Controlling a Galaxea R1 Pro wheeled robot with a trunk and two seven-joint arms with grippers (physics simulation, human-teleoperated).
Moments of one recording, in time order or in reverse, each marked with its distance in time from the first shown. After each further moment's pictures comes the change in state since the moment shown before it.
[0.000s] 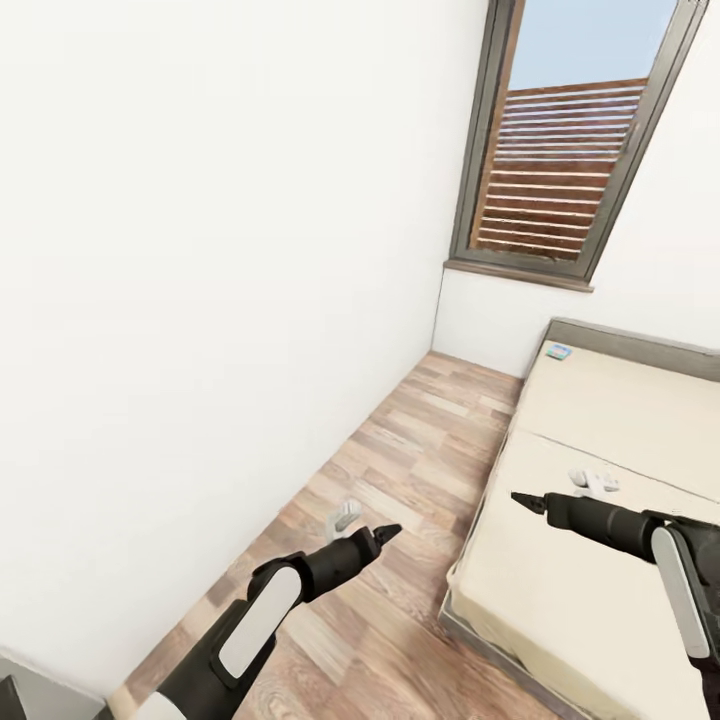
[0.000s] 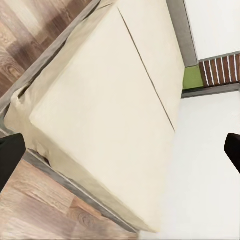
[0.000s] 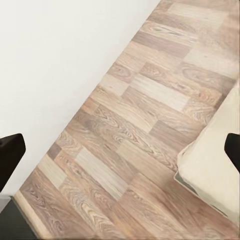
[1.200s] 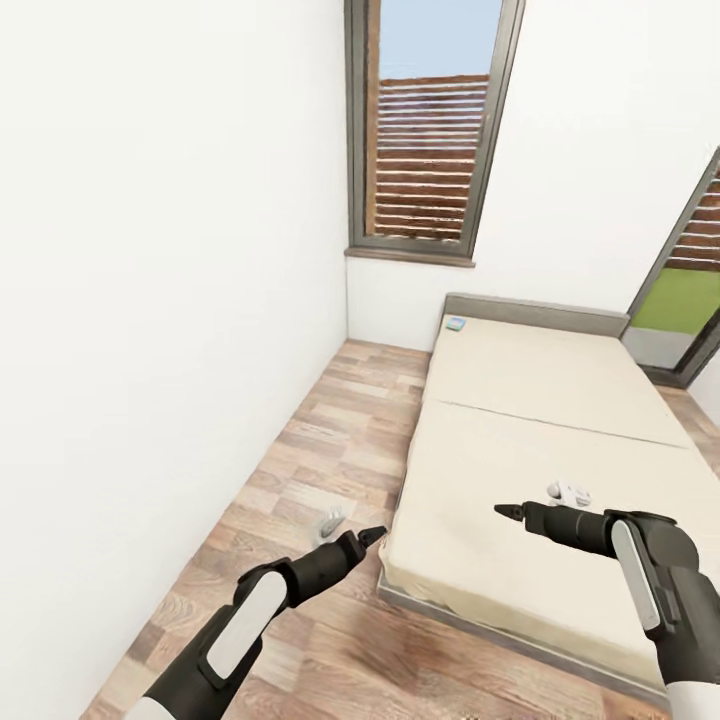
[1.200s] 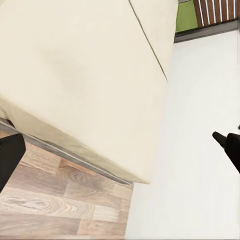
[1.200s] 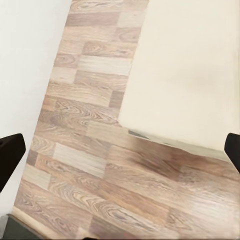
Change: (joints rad) left arm 0.011 0.026 0.048 0.048 0.015 0.001 -0.062; right arm -0.086 0.039 0.037 0.244 0.009 0.000 -0.060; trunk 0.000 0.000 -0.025
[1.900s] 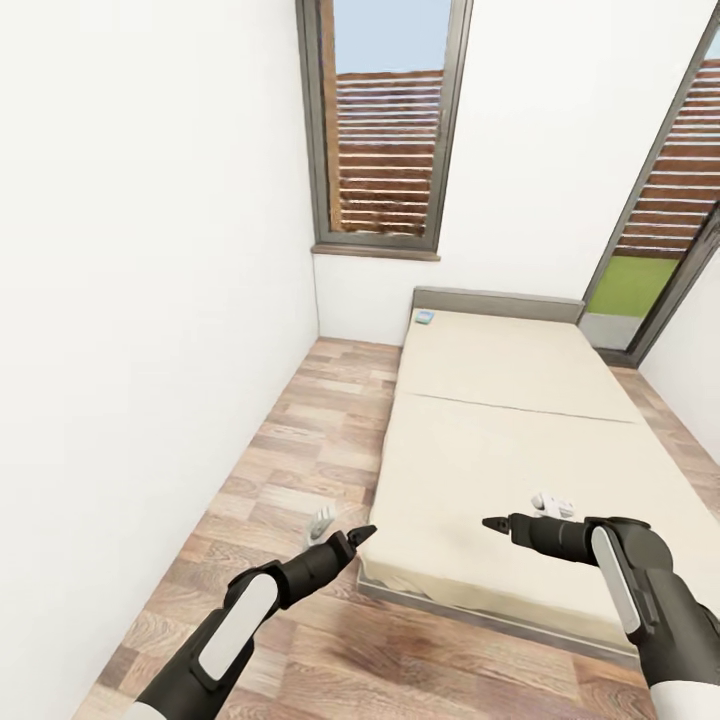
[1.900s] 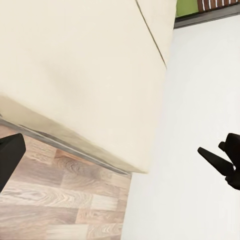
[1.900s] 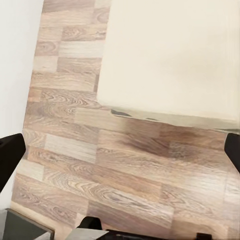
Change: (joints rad) left arm 0.013 0.009 0.047 0.013 -0.003 -0.001 -0.022; right arm -0.001 0.022 0.050 0.064 0.001 0.000 -0.035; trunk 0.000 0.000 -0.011
